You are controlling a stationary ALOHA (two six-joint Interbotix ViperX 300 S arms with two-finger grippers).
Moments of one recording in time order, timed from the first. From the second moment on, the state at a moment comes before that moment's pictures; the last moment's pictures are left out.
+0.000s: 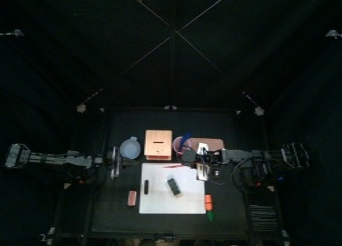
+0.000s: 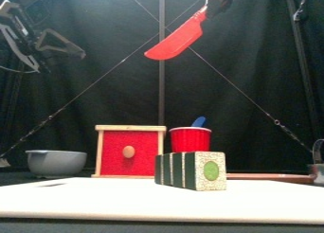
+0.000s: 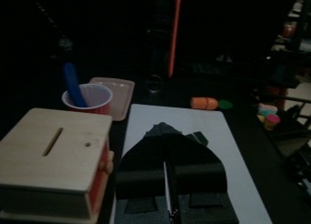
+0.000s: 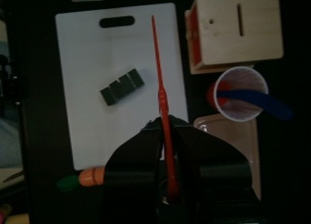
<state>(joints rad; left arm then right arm) -0.01 -0.84 1.27 -0.09 -0.35 0.00 0.04 -0.30 0.13 -0.11 1.10 0.17</state>
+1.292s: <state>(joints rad) -0.20 -0.31 1.10 -0.25 -0.40 -0.01 0.05 -0.52 0.80 0.14 0.64 0.21</state>
